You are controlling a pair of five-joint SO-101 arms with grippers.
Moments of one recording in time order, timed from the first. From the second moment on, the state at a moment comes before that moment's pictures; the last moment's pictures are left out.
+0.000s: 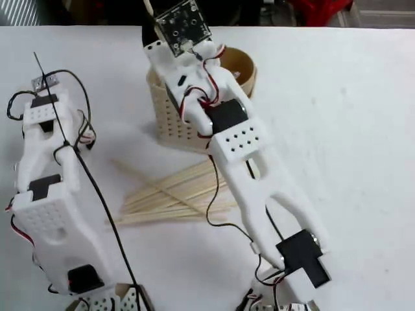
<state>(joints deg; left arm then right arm) -24.7 32.4 -6.1 66.9 13.7 -31.5 -1.7 -2.7 14.2 13.4</state>
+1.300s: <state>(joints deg) -24.7 32.4 -6.2 66.9 13.7 -42.8 10.4 20.2 58.8 29.4</state>
